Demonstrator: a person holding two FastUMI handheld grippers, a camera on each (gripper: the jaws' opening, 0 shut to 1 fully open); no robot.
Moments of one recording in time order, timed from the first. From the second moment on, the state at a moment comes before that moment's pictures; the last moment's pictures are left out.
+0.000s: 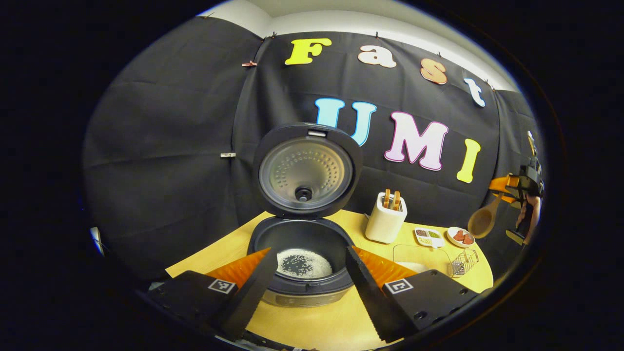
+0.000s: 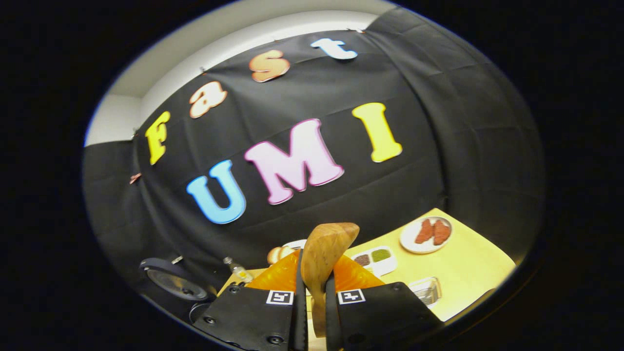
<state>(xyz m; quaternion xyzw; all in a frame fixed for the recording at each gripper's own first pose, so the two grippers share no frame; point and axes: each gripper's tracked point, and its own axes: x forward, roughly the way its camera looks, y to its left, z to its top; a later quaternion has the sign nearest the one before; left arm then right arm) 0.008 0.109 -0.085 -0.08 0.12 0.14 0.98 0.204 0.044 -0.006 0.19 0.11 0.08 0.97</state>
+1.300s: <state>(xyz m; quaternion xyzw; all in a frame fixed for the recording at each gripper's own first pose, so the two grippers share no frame) 0.001 0.030 -0.001 -0.05 0.08 0.26 0.96 0.278 -0.098 -0.209 0.25 0.25 -0.03 0.93</state>
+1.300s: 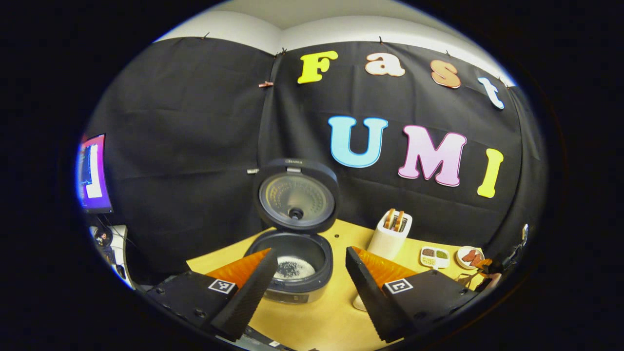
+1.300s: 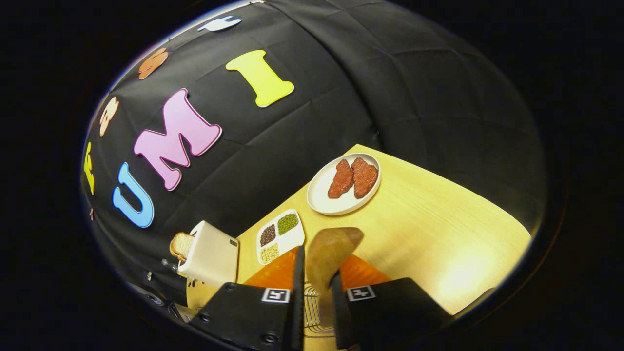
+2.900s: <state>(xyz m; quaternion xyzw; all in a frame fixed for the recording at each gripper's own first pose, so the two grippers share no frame) 0.181 0.180 0.069 0.04 -0.03 0.13 0.99 -0.043 -0.004 -0.053 -0.07 0.08 0.04 0.99</state>
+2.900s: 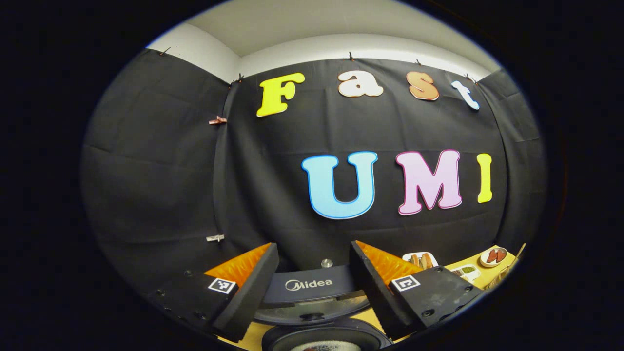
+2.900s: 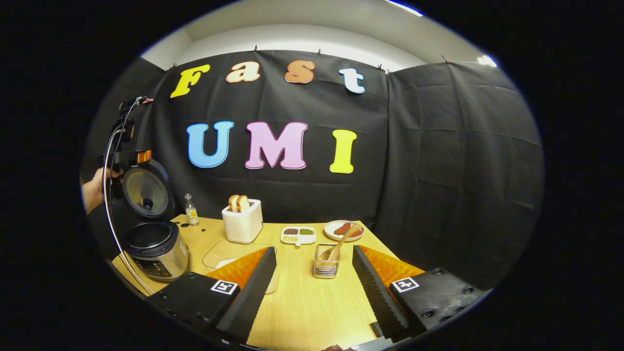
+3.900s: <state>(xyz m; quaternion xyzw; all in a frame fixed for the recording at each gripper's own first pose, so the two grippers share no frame) 0.038 0.109 -0.147 -0.02 0.22 0.14 0.97 -0.076 0.009 -0.108 0.00 0.16 0.07 0.99</state>
